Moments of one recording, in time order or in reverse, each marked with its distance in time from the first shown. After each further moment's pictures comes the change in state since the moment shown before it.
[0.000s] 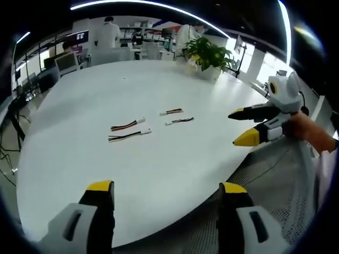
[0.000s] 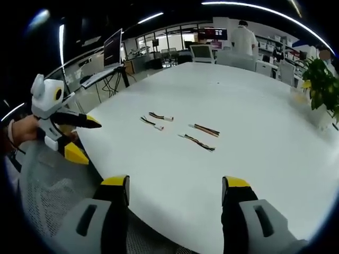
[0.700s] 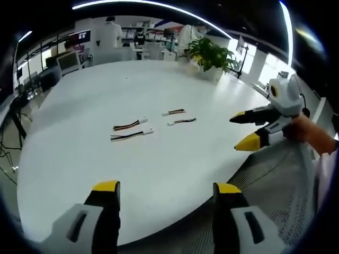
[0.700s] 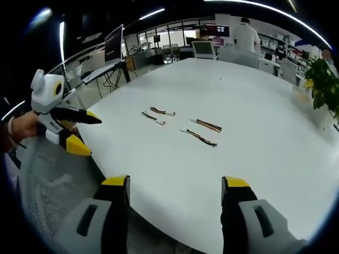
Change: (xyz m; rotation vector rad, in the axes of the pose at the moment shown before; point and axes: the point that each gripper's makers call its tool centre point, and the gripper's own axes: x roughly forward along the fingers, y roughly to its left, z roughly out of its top) left arm -0.001 0.004 0.001 -0.019 -0.005 0.011; right arm 0.003 0.003 -0.007 -0.010 0.043 0.011
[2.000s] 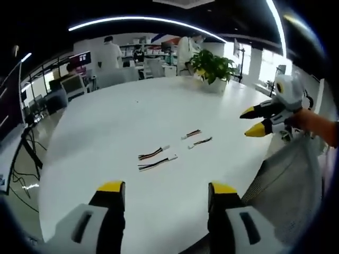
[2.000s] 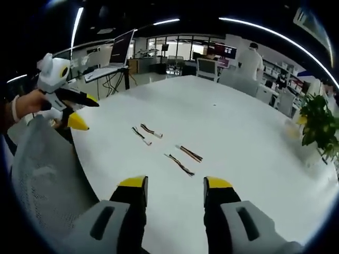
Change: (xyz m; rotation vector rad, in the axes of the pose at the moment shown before) left arm -0.021 0.047 0.059 0.155 -0.147 0.084; right arm -0.017 -0.032 0.055 -0.194 -0.116 -0.097
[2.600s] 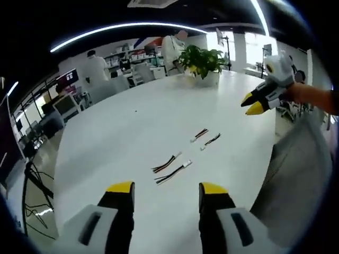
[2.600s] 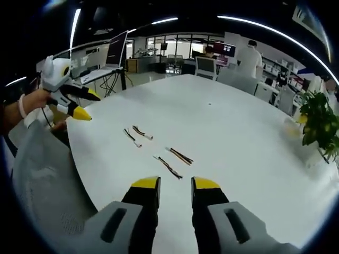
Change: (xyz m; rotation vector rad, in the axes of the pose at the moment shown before) left arm 0.020 0.026 0.015 0.180 0.015 -0.012; right arm 0.011 -0.022 0.004 0.039 0.012 0.036
